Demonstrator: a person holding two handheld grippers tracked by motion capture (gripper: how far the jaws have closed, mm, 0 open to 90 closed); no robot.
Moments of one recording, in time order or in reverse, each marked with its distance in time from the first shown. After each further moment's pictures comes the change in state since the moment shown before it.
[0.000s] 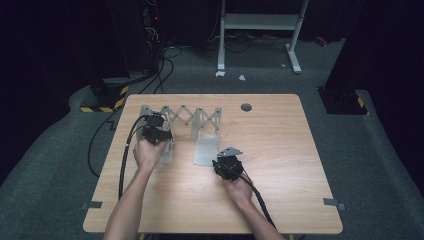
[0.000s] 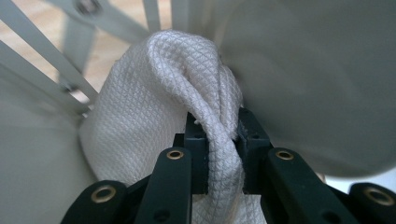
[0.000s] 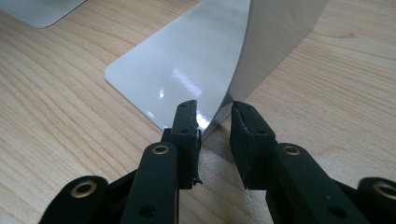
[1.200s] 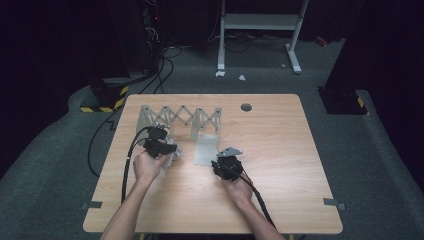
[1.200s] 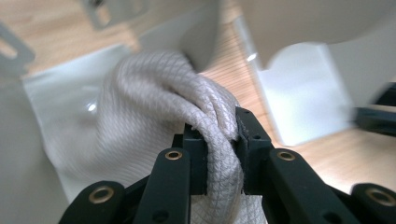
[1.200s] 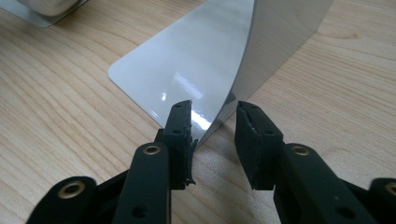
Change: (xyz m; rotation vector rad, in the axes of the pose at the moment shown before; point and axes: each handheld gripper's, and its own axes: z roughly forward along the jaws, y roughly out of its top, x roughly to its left) left arm -0.027 -0.027 -0.030 -0.001 -0.107 0.095; right arm 0.001 0.000 0.000 0.004 0.004 -0.001
